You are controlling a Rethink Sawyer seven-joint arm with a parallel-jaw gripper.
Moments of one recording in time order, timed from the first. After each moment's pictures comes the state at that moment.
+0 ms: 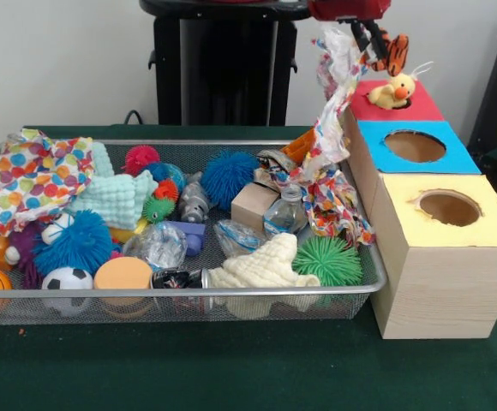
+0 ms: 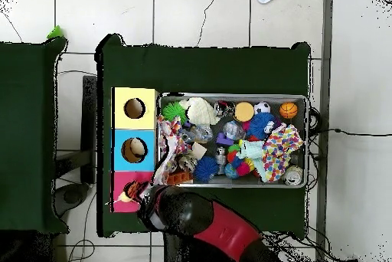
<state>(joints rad) -0.67 -0.94 0.66 2.52 0.48 0.31 1.93</state>
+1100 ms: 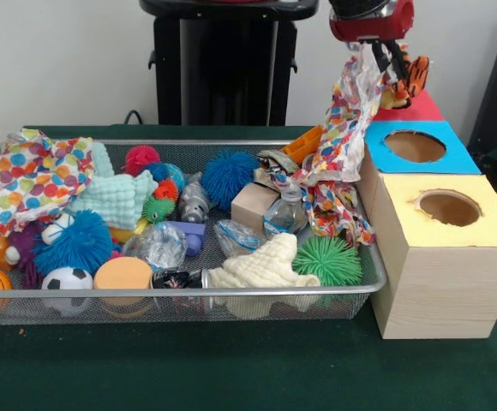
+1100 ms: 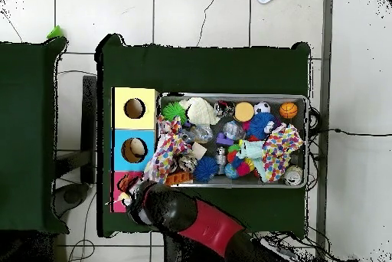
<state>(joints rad) -0.62 -0.85 0.69 2.52 0.51 0.13 1.93</state>
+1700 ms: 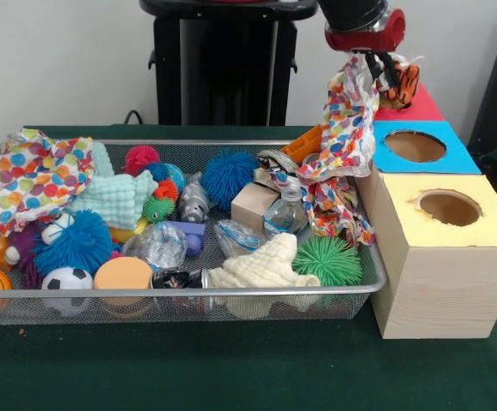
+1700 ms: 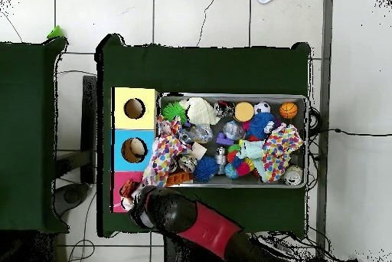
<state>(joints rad) -0.61 -0.78 0.64 2.52 0.49 0.12 1.93</state>
